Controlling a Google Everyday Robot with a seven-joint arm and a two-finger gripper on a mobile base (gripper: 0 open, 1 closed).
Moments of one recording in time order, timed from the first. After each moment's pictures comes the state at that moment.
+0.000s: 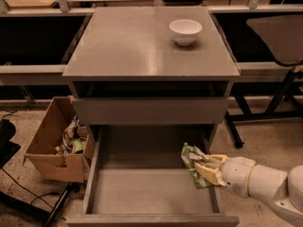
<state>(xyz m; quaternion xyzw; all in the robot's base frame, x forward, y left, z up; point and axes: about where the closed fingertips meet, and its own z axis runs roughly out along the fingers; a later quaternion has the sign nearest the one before) 0.440 -0.150 0.690 -0.31 0.79 0.25 0.47</state>
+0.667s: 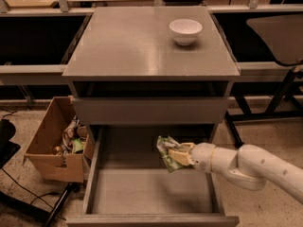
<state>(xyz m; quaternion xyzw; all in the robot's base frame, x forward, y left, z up) 0.538 -0.086 0.608 -0.32 0.75 0.36 0.46</state>
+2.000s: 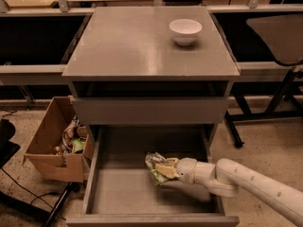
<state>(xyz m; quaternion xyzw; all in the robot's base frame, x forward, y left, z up) 0.544 -0.042 0.495 -0.30 0.73 0.45 0.42</state>
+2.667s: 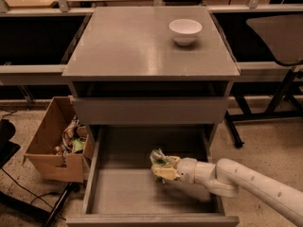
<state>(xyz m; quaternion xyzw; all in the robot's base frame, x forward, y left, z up) 0.544 -0.042 0.495 -0.30 0.73 0.45 0.42</state>
